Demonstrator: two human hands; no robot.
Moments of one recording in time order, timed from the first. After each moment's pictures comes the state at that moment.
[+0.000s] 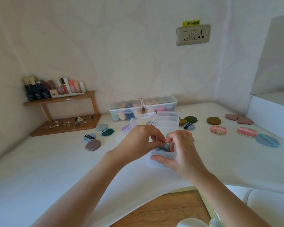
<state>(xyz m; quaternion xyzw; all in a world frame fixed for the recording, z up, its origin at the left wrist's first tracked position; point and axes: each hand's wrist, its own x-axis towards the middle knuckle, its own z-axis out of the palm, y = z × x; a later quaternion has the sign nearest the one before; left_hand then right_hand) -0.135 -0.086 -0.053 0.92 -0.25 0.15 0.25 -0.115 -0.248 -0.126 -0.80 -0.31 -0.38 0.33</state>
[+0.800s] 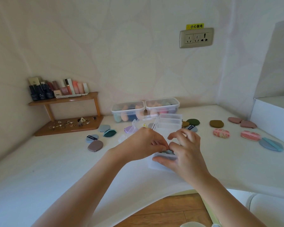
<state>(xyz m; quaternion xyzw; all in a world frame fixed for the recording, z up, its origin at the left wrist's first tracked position) -0.132 -0.083 -0.049 0.93 -0.26 0.05 0.27 -0.108 -0.248 -0.128 -0.83 -0.28 -0.45 0.18</state>
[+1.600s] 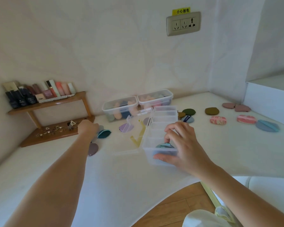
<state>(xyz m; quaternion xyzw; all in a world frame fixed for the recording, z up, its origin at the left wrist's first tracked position) -0.013 0.080 -0.079 0.92 0.29 0.12 0.24 -0.105 -0.247 -0.130 -0.83 -0.32 -0.38 0.24</state>
